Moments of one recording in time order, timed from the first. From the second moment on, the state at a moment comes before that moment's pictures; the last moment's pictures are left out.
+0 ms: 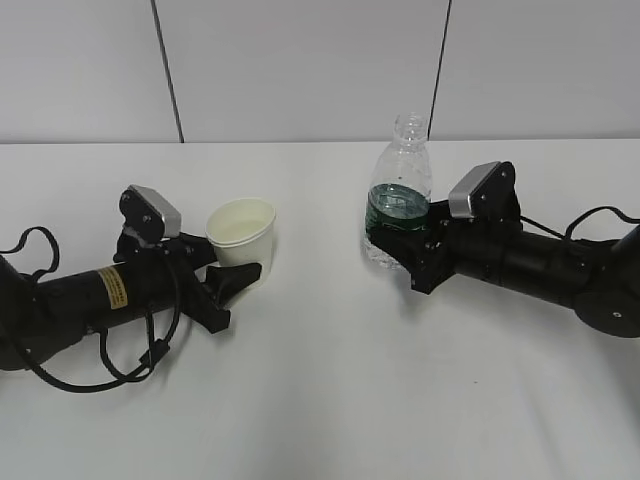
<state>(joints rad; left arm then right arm) -0.20 2.25 -0.85 0.75 -1.12 -0.18 0.06 2.21 -0.94 -0.83 -1.13 0.24</state>
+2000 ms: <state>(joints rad) -0.13 2.00 -0.63 0.76 -1.01 -0.23 0.05 2.29 -0.94 -0.91 -1.14 0.25</state>
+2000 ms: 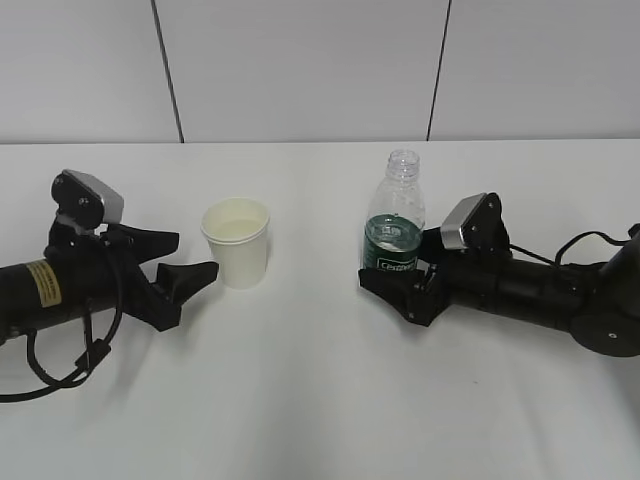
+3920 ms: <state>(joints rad) -0.13 1.47 -0.72 1.83 -0.52 -1.64 -0.03 1.53 -0.61 -1.27 -0.66 0.85</state>
